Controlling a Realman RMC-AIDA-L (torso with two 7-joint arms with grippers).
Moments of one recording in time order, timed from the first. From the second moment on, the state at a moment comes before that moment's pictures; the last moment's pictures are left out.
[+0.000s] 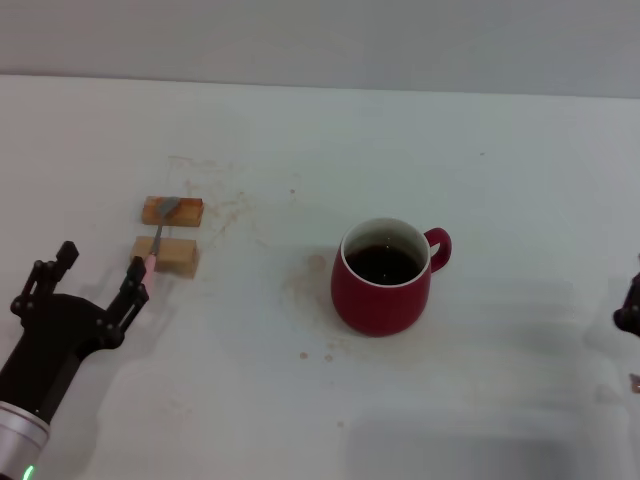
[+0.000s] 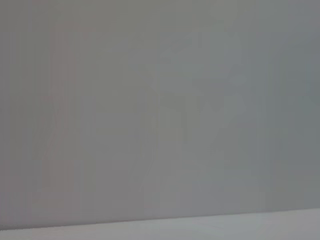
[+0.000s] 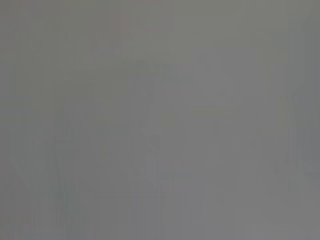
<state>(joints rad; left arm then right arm) -0.15 -2.07 -0.50 -0.29 2.23 1.32 -0.06 0.20 2.09 0.00 0.54 -1.38 -1.52 -0.16</state>
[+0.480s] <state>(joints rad) -0.15 -2.08 -0.43 -0.30 2.23 1.30 -0.06 0.20 2.09 0.00 0.51 -1.38 -1.55 -0.16</state>
